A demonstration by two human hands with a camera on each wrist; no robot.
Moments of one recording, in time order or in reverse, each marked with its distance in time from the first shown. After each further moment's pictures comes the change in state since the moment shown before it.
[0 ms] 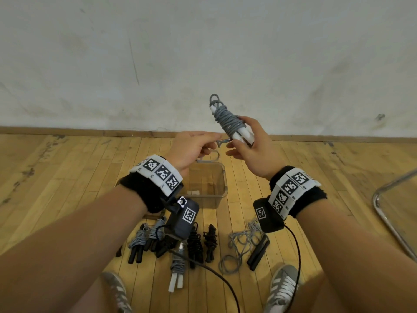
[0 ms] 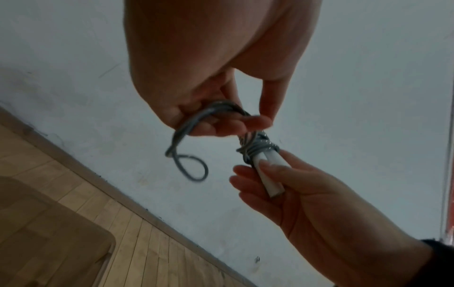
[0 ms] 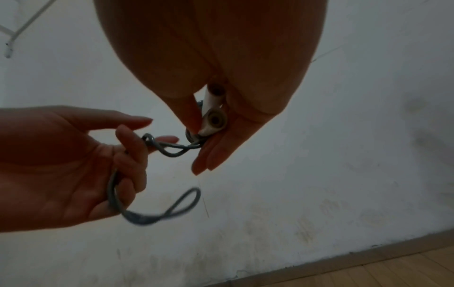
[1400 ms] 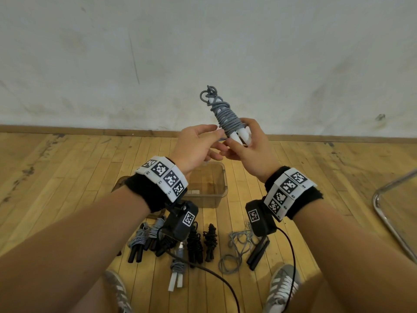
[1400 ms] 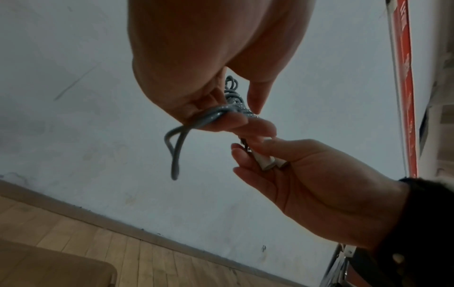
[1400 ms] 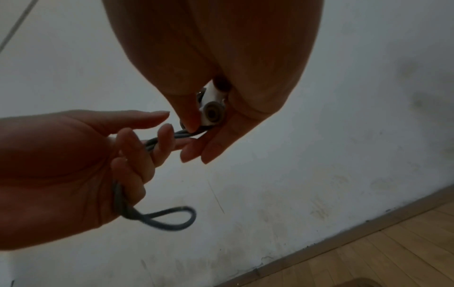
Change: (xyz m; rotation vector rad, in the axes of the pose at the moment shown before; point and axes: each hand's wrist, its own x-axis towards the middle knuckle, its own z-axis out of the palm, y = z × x) left_hand -0.011 0.008 0.008 0.054 -0.042 0.040; right_hand -0.006 -0.015 0.012 0.231 0.005 0.074
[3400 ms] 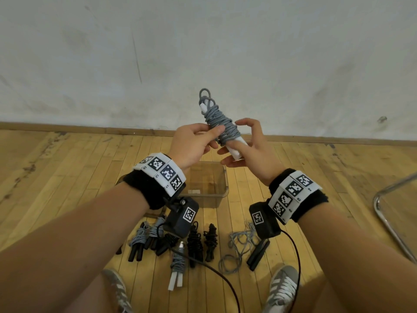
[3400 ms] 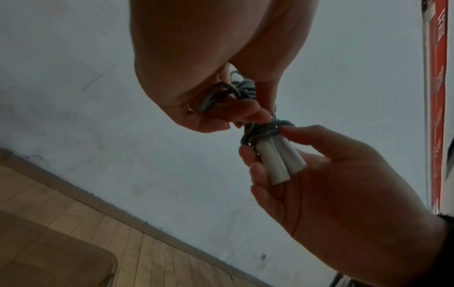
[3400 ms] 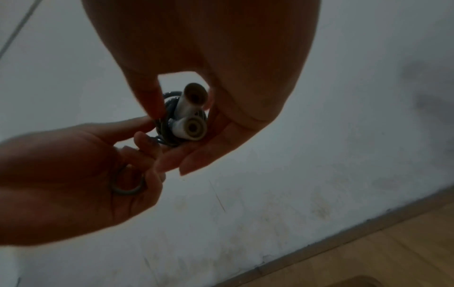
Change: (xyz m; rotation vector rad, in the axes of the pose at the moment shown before) left_hand 0.010 -0.007 -0.010 0.003 0.111 0.059; right_hand -0.005 -0.006 0.000 0.047 -0.133 0.096
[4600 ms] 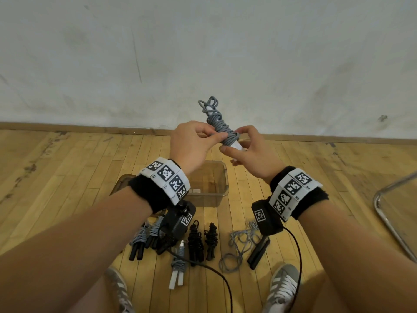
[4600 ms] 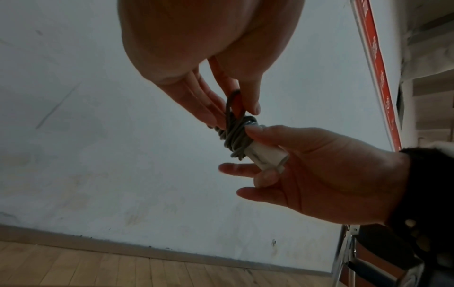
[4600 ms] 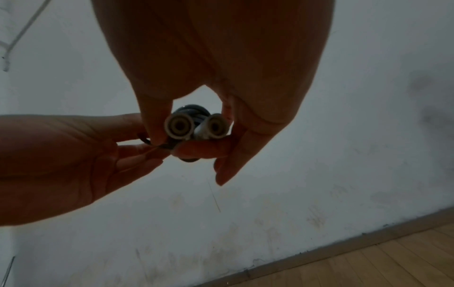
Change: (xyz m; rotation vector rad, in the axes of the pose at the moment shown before) left_hand -0.005 -0.001 0.002 0.382 0.159 0.238; right_hand 0.010 0.011 -0.004 -0.296 0.082 0.052
